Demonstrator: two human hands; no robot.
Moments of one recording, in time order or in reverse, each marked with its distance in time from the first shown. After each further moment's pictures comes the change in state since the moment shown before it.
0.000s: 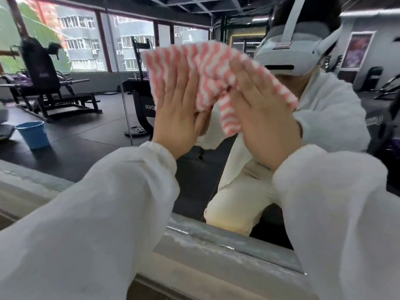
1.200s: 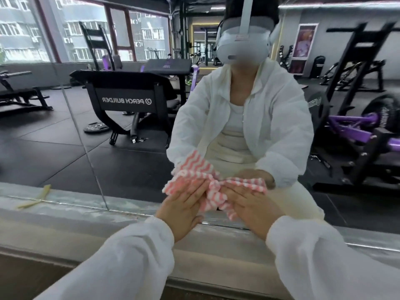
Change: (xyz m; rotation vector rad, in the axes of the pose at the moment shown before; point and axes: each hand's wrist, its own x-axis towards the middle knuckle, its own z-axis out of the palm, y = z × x) left_hand -0.184 0.112 0.043 0.062 -0.474 0.503; right_hand -0.225 0.000 -0.005 0.076 -0.568 -0.191
